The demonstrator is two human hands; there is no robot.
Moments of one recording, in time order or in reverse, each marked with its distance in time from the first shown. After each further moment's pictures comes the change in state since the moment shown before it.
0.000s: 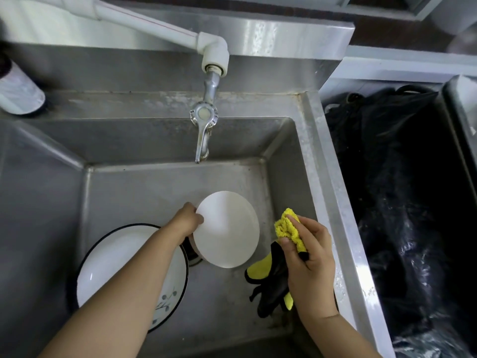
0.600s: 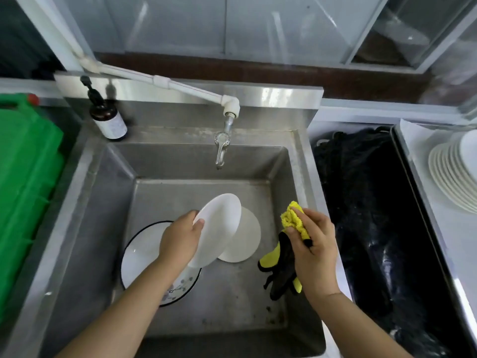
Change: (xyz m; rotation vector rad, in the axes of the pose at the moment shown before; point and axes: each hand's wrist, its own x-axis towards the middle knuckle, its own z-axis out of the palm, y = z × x) left_hand -0.202 0.004 -0.013 0.284 0.551 0.414; right_hand -0.024 -0.059 -0.070 0.059 0.018 -0.275
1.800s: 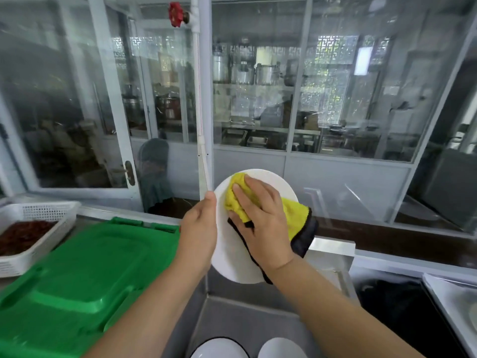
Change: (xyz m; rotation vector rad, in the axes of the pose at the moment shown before) left_hand -0.183 0.143 -0.316 -0.940 0.611 0.304; right_hand 0.042 -0.362 0.012 0.096 0.179 -1.095
